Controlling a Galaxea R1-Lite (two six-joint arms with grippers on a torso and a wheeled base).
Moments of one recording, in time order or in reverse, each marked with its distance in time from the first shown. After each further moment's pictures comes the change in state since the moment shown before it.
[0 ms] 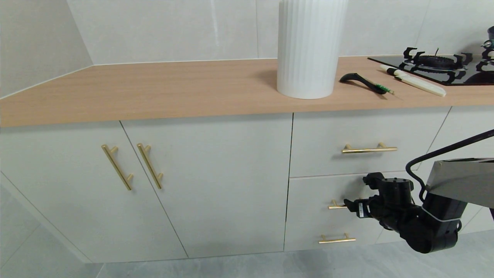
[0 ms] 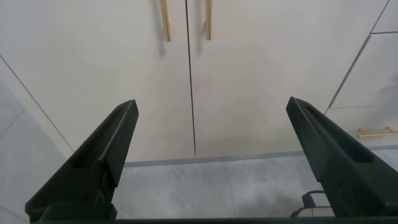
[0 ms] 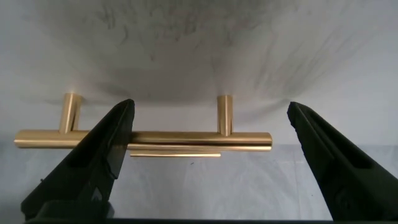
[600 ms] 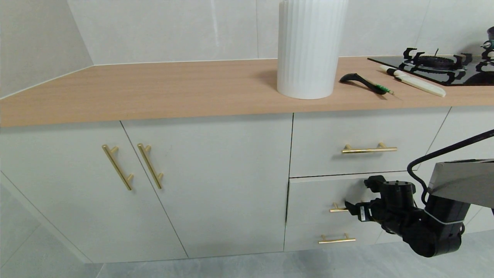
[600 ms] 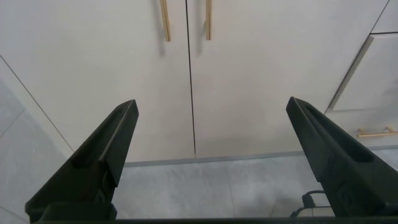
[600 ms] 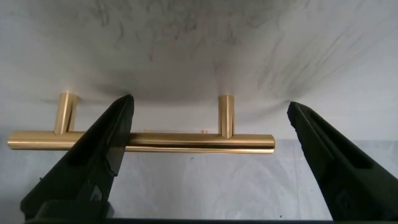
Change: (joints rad) left arm 0.000 0.000 0.000 0.000 0.000 0.000; right arm 0.000 -0.007 0.049 -0.002 0.002 -0.004
